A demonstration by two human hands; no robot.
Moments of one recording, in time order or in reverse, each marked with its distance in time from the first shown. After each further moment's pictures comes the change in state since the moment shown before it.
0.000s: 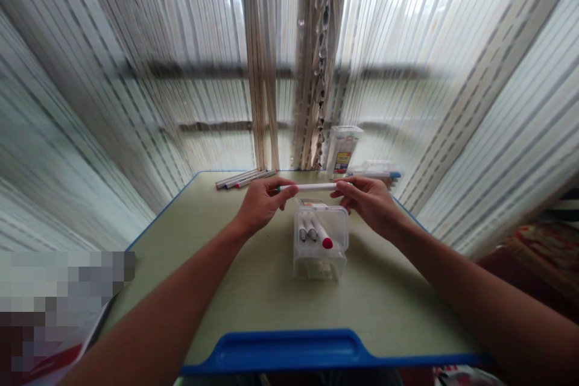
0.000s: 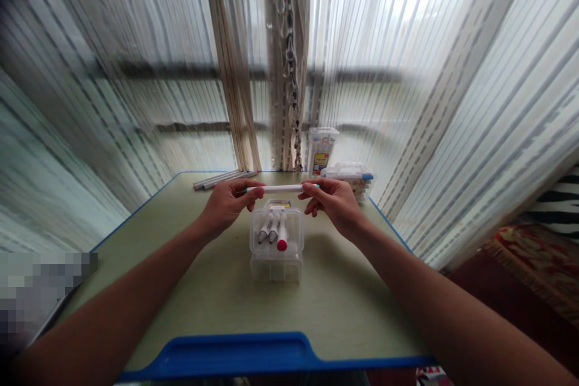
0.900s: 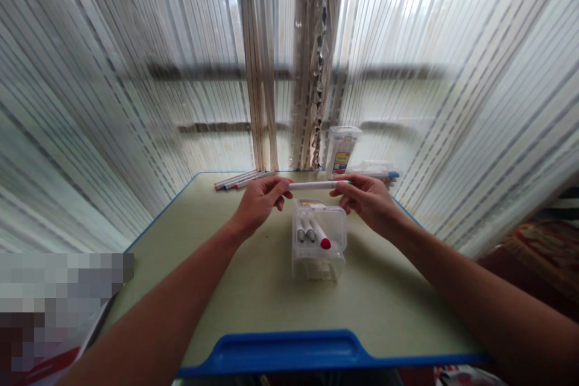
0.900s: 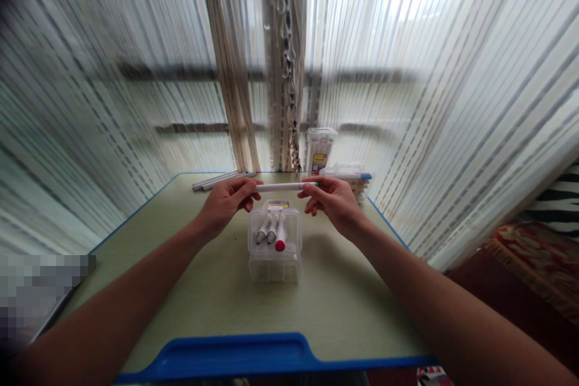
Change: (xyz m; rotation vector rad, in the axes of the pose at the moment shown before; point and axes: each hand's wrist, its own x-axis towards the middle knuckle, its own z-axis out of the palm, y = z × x) left_hand 0.000 0.004 0.000 -0.173 -0.003 -0.083; right_hand 0.001 -0.001 -0.001 0.037 0.003 -0.002
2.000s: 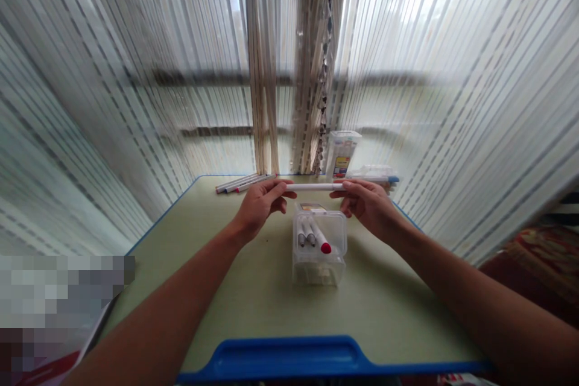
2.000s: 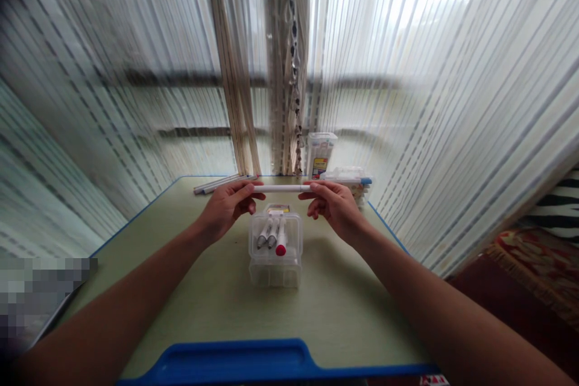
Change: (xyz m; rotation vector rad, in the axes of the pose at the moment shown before) left_hand 0.001 0.001 0.001 -0.215 0.009 -0.110; right_hand 0.001 -0.002 0.000 0.072 0.017 0.067
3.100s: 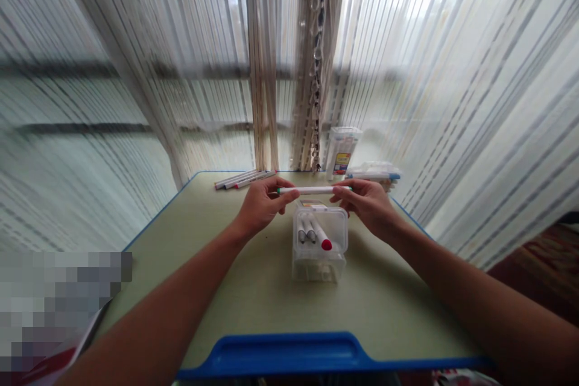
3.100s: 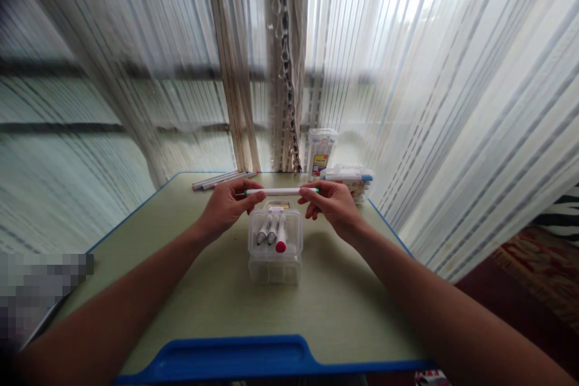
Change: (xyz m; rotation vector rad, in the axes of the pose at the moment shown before) left_hand -0.001 -0.006 -0.001 0.358 0.001 0.169; right_hand -0.002 0.007 0.002 -0.176 0.006 -0.063
